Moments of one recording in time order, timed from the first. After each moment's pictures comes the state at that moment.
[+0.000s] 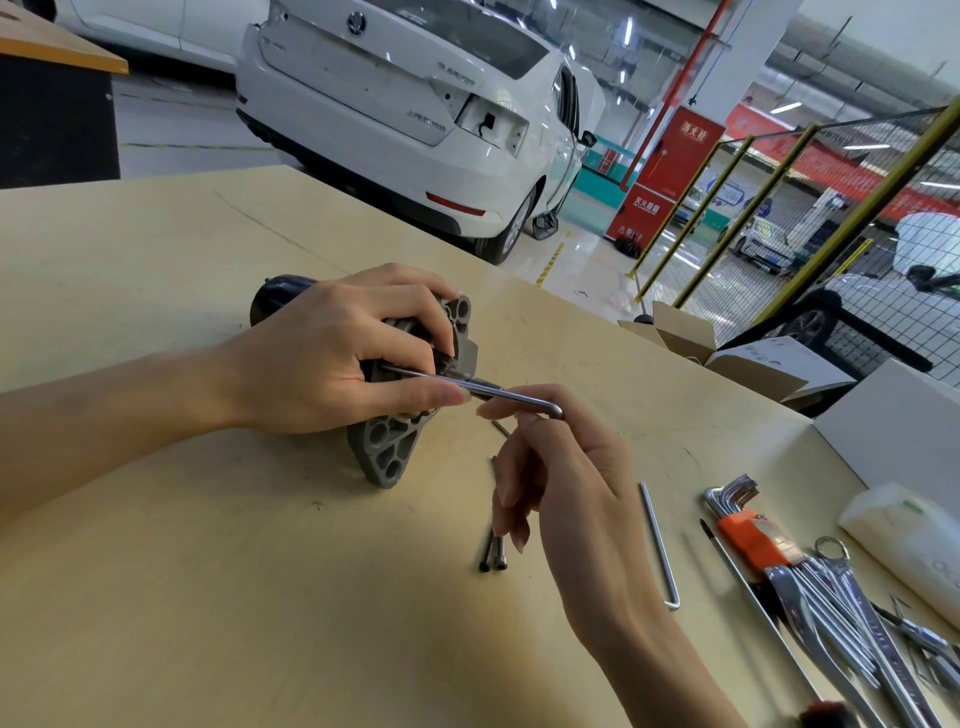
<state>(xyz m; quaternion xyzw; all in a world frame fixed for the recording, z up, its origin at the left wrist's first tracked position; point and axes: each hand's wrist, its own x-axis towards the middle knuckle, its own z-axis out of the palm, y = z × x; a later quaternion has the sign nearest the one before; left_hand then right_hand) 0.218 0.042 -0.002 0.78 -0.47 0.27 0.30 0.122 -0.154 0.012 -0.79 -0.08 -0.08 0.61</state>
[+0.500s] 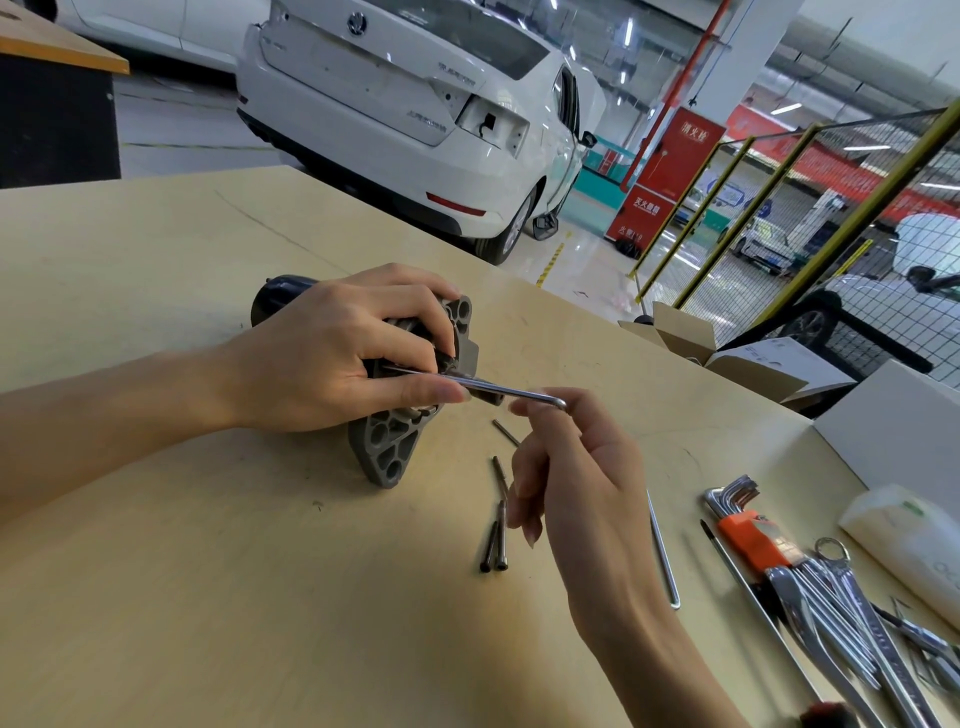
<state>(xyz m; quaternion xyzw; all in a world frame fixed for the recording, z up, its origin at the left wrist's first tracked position) 0.219 0.041 -0.001 0.78 -0.47 0.29 0.30 0.128 -0.156 0.008 -0.78 -0.01 -0.11 0.61</state>
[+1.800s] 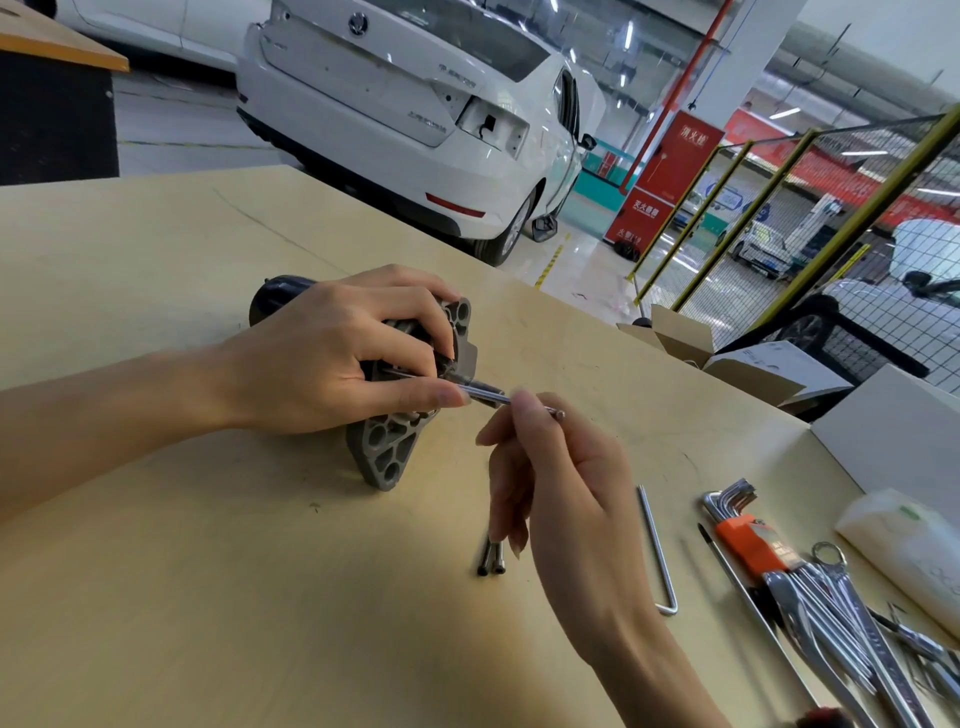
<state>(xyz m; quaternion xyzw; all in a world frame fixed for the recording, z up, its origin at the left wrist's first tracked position) 0.218 0.042 -0.001 0.78 -0.47 0.27 0.30 0.121 -0.150 0.009 -0.79 -0.10 -0.10 0.59</state>
